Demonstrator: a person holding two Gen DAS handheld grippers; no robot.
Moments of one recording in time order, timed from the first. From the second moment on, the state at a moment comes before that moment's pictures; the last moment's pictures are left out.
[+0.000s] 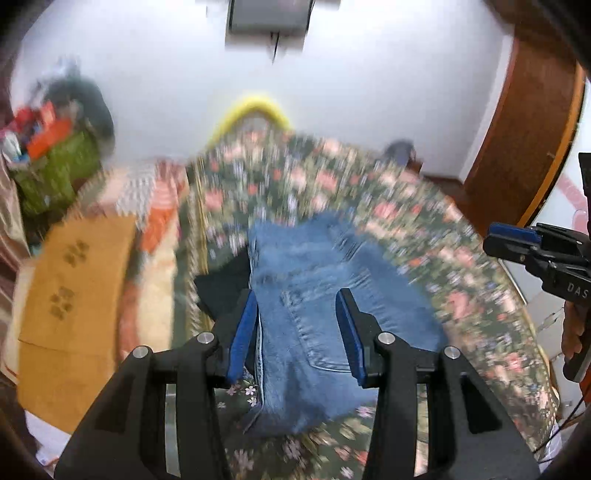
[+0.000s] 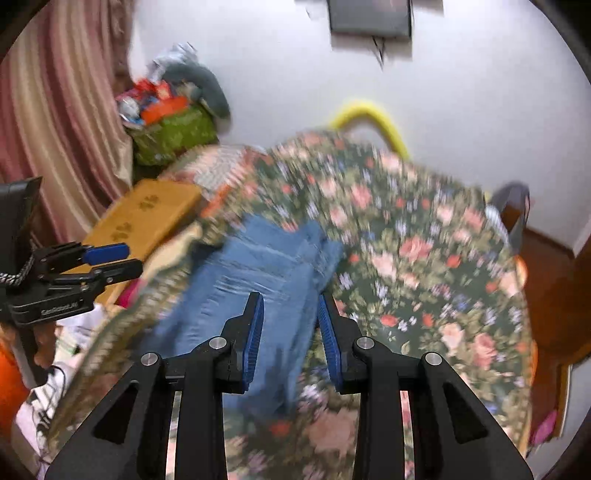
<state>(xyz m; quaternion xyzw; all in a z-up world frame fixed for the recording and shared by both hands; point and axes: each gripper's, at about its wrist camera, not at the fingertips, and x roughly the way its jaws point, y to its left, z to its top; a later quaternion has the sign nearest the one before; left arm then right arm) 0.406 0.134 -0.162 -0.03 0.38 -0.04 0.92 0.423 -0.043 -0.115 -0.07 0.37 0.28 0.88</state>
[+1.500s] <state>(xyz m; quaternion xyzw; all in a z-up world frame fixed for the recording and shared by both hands) 0.041 0.049 0.017 -0.01 0.06 0.01 1.00 0.085 -0.080 0.033 0.01 0.04 0.24 0.97</state>
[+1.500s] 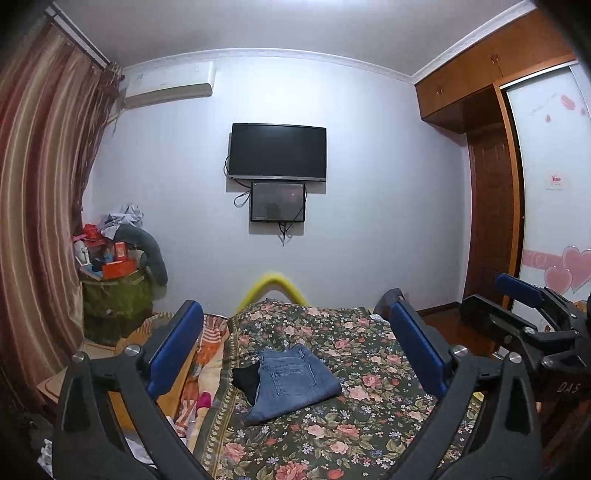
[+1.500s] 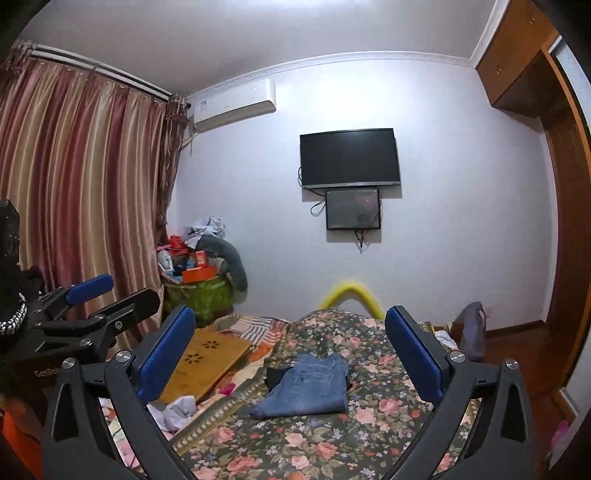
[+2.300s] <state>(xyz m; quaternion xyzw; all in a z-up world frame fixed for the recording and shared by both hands) 0.048 0.050 0.008 -0.02 0.07 0.01 1.00 0.081 -0.089 0.025 0.03 0.06 0.23 0.97</state>
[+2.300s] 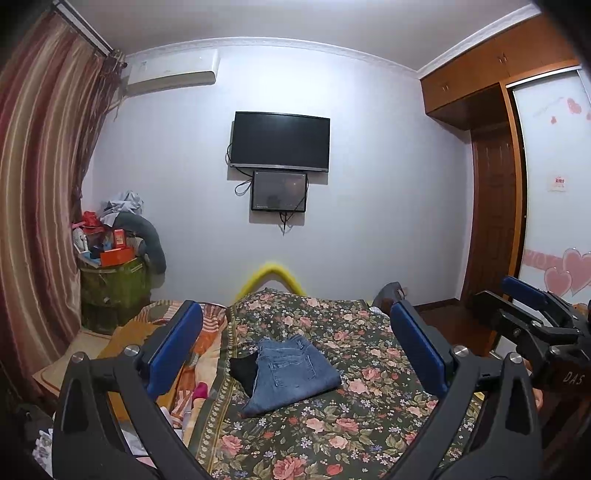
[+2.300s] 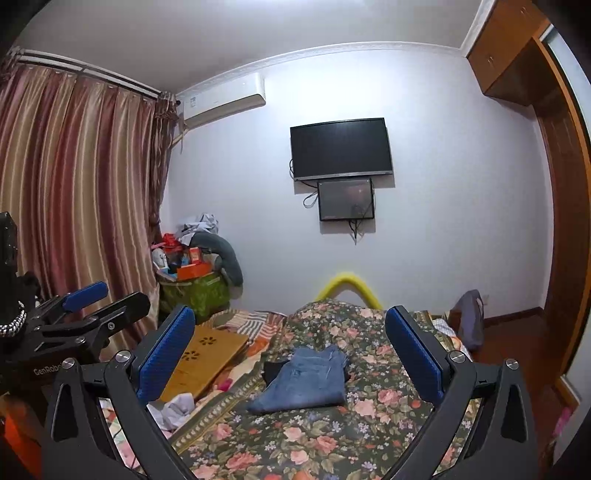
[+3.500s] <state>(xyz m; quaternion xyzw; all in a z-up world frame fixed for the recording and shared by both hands) 0.043 0.044 0.011 0.00 0.07 0.00 1.00 0.083 -0.098 0.029 0.03 0.06 0.23 0.97</state>
